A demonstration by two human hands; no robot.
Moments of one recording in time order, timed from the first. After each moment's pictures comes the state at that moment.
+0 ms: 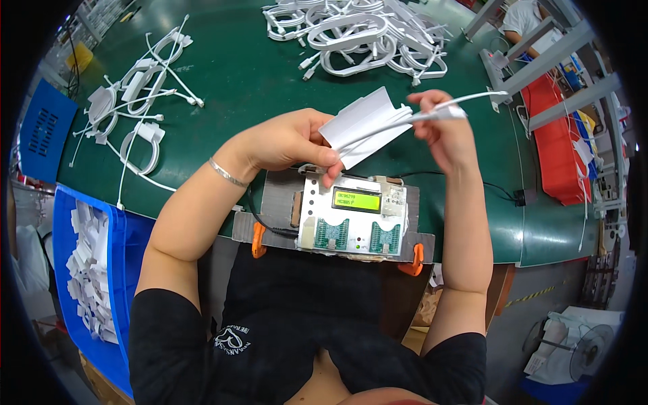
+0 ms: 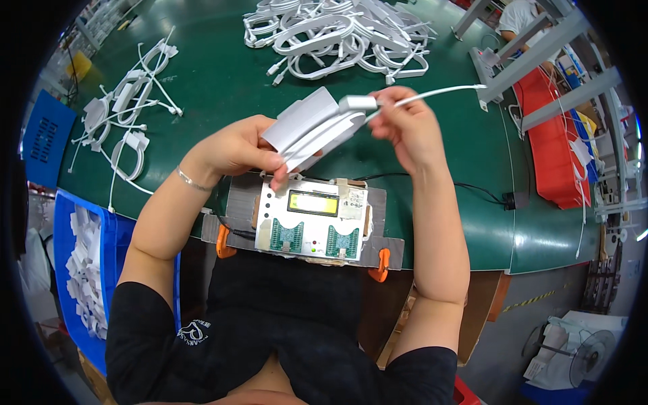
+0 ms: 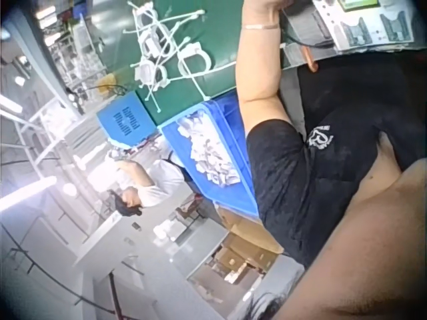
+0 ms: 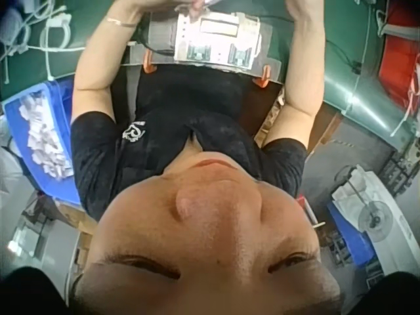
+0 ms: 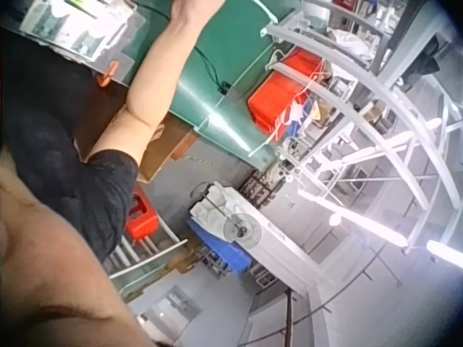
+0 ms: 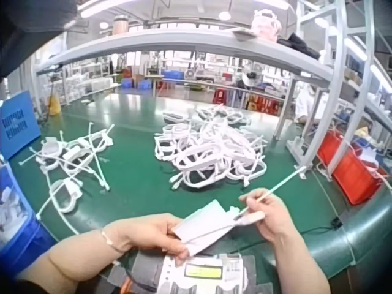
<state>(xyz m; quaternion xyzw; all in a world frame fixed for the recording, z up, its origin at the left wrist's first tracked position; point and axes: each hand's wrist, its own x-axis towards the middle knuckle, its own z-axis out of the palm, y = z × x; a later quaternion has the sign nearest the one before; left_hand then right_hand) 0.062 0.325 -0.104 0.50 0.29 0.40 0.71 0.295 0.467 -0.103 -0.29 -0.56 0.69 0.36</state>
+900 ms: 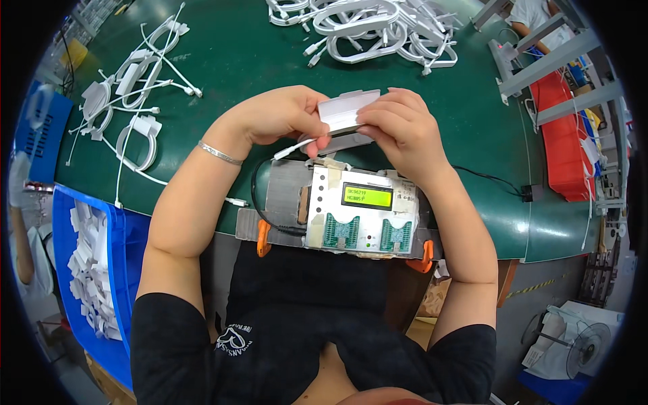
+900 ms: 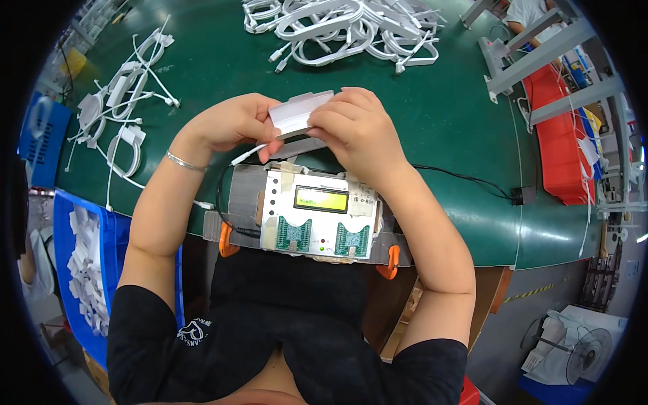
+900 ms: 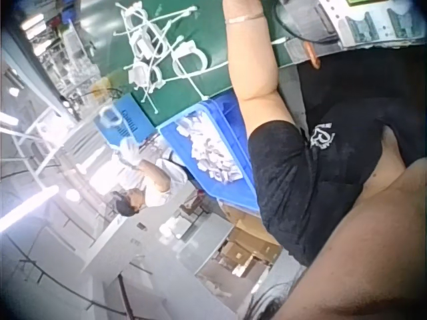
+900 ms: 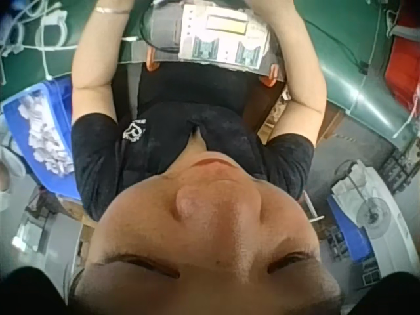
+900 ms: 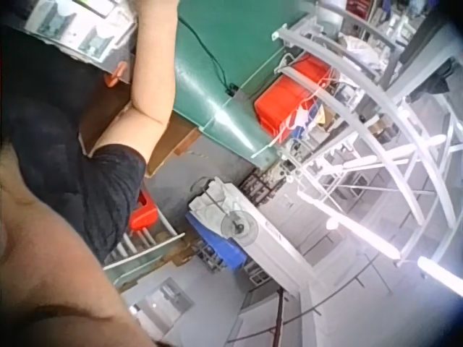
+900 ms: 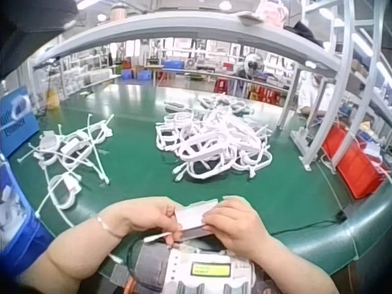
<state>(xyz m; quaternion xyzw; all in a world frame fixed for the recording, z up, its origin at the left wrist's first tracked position) 0.032 0.340 -0.112 0.46 0.43 0.34 0.70 0.249 0.425 -0.110 -0.04 -0.93 0.08 0.35</state>
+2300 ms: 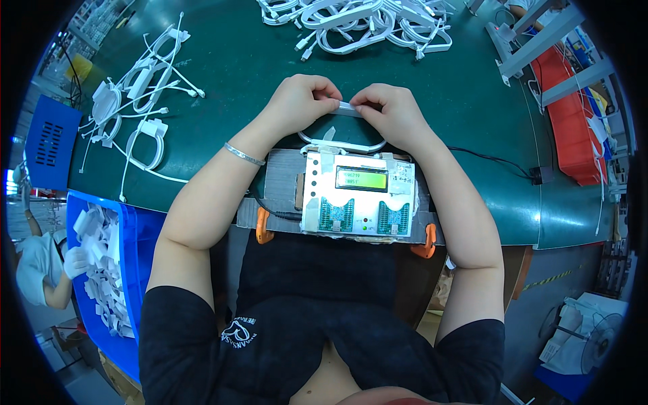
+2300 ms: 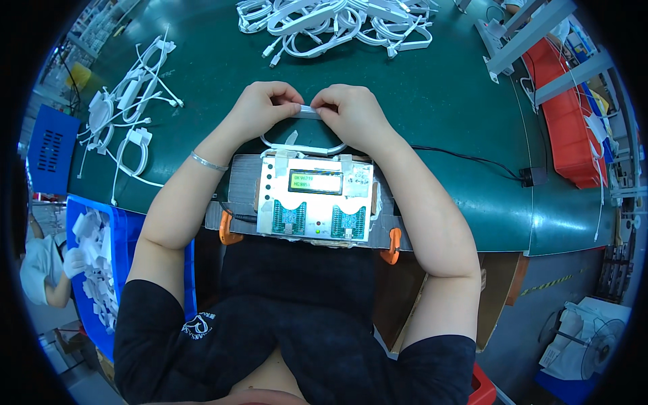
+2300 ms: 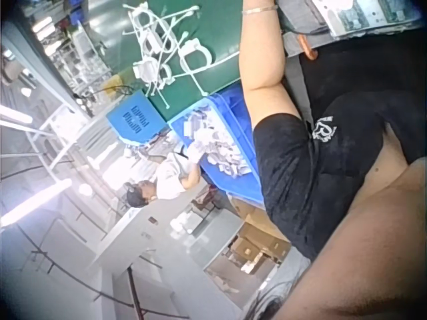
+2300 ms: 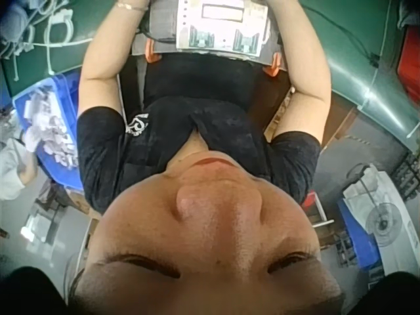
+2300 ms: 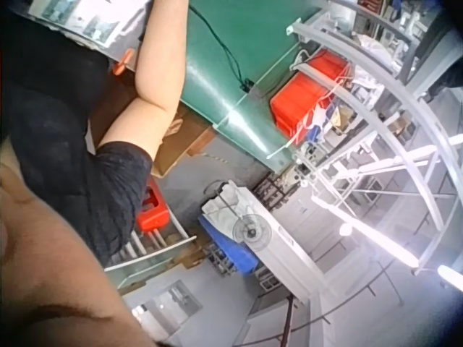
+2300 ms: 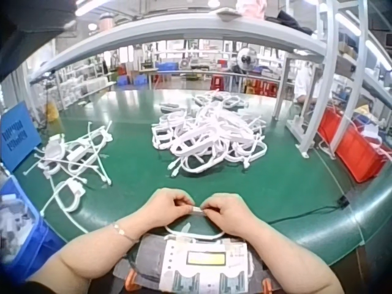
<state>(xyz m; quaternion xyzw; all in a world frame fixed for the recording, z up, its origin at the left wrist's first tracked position) 0.067 0.354 -0.134 0.60 0.68 0.32 0.27 0.246 0.438 -0.140 -0.25 -0.89 0.32 0.22</state>
